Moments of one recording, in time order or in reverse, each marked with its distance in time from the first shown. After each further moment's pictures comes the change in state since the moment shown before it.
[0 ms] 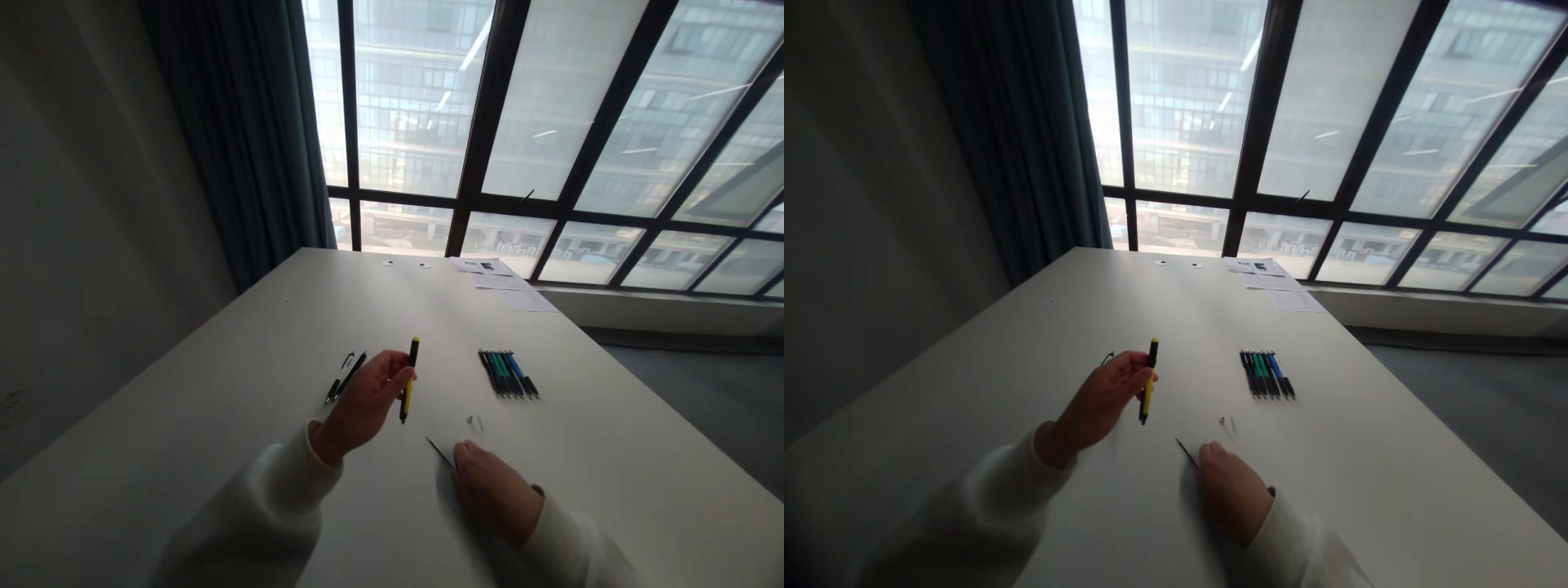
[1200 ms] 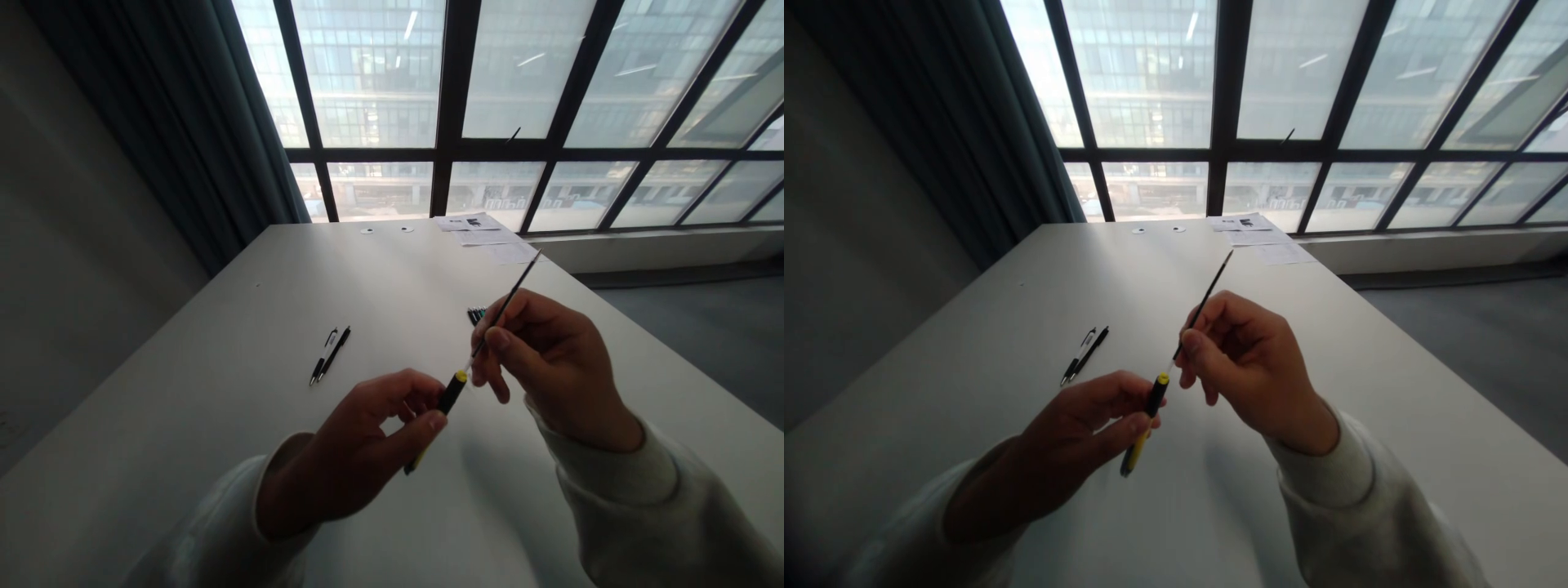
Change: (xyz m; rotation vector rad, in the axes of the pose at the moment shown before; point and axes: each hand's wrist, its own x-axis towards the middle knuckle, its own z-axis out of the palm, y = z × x) left_hand -0.040 0.047 0.023 -0.229 -0.389 -0.056; right_hand -0.023 -0.025 -0.132 1.139 0.595 -0.419
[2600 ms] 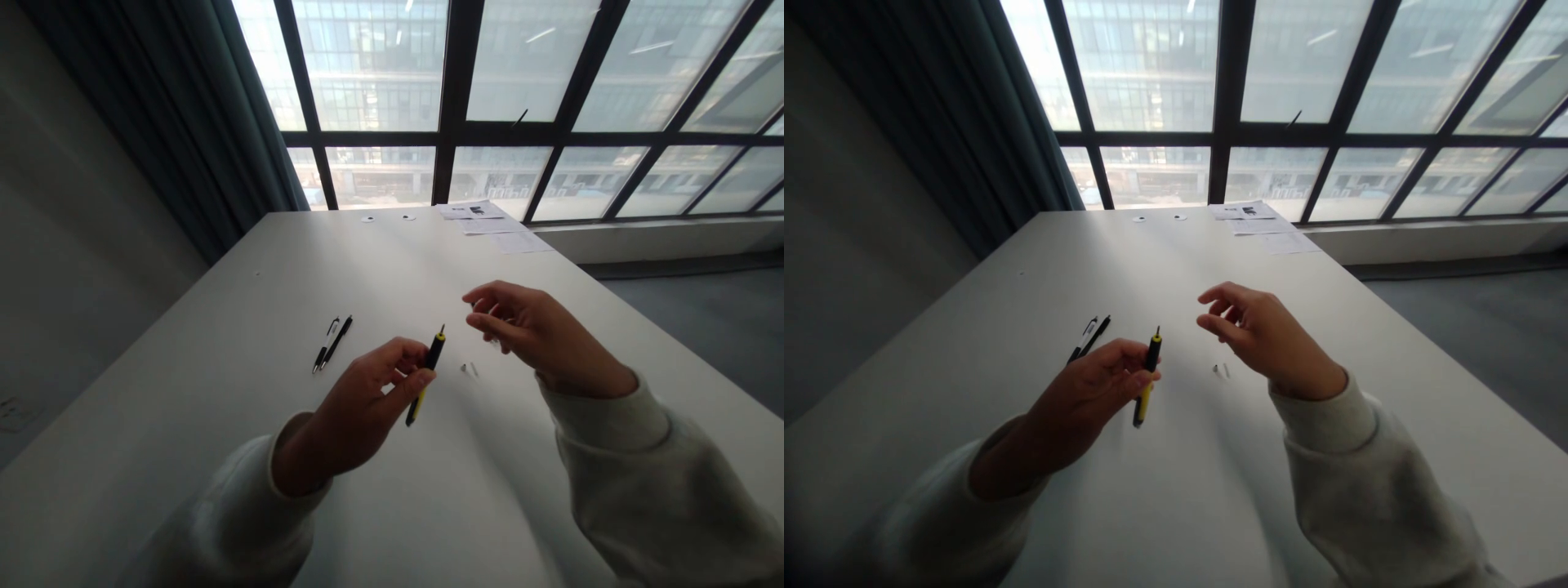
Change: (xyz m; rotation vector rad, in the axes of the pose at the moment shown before) left_hand 0.003 -0.015 0.000 0.156 0.143 0.013; right_hand 0.012 0.024 -0.037 -0.622 -0.158 0.267
